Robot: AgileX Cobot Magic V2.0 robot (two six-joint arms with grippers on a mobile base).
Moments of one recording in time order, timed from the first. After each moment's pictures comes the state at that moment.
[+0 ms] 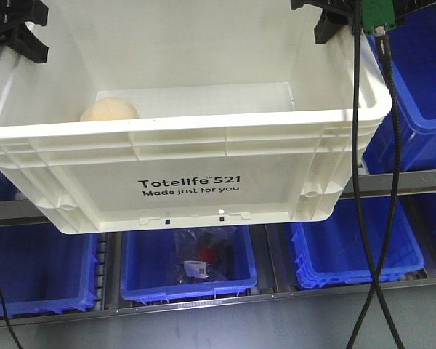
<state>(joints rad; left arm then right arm) -0.09 1.54 -1.70 -0.25 1.26 0.00 0.38 1.70 -1.93 -0.03 1.29 0.24</state>
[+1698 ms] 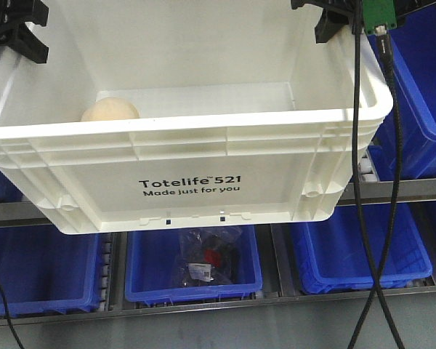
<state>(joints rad) -0.09 1.54 -1.70 -0.25 1.27 0.00 0.38 1.70 -1.93 -0.03 1.29 0.24</state>
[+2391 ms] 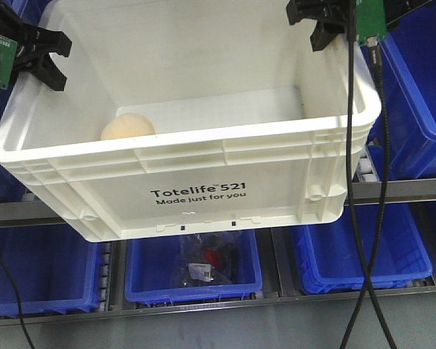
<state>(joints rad) -0.09 1.67 -1.70 -0.24 1.26 0.06 0.38 1.74 -1.93 -0.03 1.29 0.11</state>
